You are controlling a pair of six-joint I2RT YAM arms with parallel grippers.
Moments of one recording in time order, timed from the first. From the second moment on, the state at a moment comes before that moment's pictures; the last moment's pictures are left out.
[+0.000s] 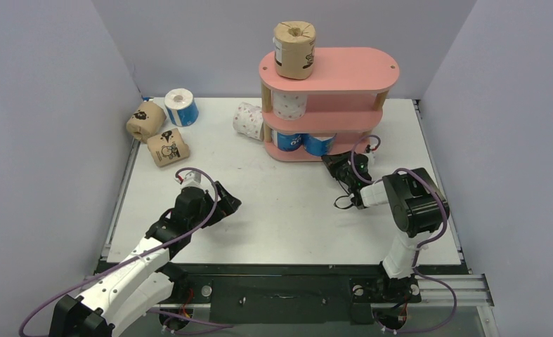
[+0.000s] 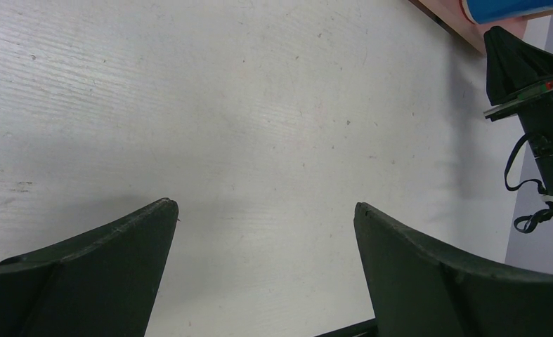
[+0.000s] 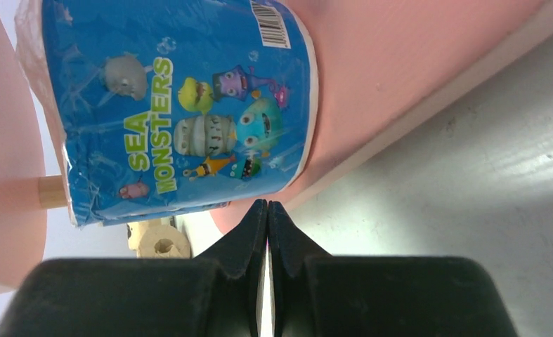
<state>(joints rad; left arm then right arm) -0.49 0.79 0.40 -0.24 -0.07 -0.91 0.25 1.82 0.62 0.83 -0.02 1.25</state>
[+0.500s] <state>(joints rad) -0.49 0.79 0.40 -0.24 -0.07 -0.91 0.25 1.86 0.73 0.81 -0.03 1.25</state>
